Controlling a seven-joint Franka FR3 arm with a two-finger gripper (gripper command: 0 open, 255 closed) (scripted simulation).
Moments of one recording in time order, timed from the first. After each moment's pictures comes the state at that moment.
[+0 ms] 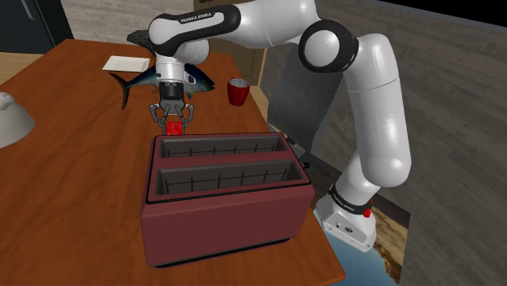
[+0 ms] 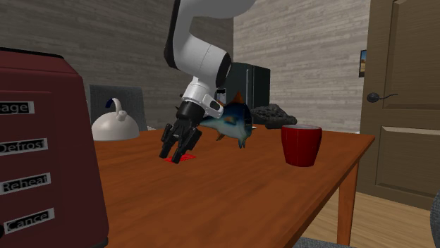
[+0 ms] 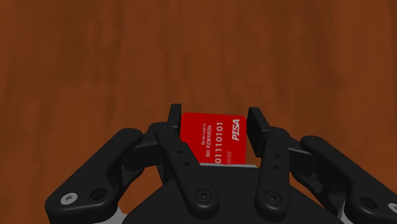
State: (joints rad) arm 0.17 0.65 0.17 -1.39 0.36 1.66 0.82
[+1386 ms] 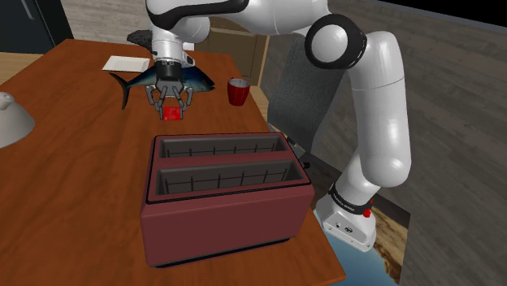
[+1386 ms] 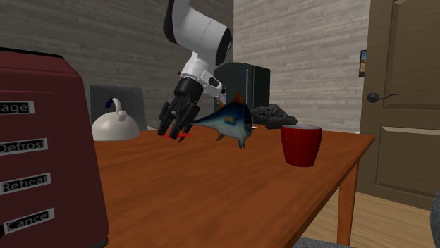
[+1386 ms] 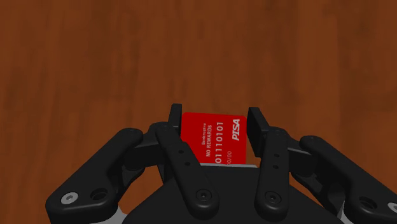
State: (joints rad) arm 0.17 0.60 0.18 -1.30 0.36 1.54 0.88
